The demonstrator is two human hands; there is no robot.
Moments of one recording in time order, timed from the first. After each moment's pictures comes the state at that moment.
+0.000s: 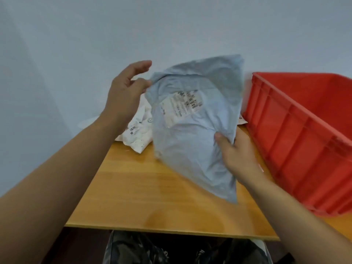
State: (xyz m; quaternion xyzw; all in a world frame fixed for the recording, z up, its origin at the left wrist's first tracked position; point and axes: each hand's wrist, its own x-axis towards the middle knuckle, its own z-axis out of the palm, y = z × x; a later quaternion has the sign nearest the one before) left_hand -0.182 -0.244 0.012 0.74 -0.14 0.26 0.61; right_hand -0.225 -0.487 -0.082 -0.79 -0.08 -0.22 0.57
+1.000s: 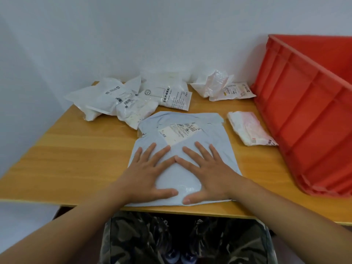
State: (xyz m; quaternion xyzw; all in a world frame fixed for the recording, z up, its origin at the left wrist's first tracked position) left_hand -0.228 -0.231 -0.207 0.96 -0.26 -0.05 0.02; right_hand -0.215 -0.485 -0.205 -0.93 -0.35 0.07 0.01
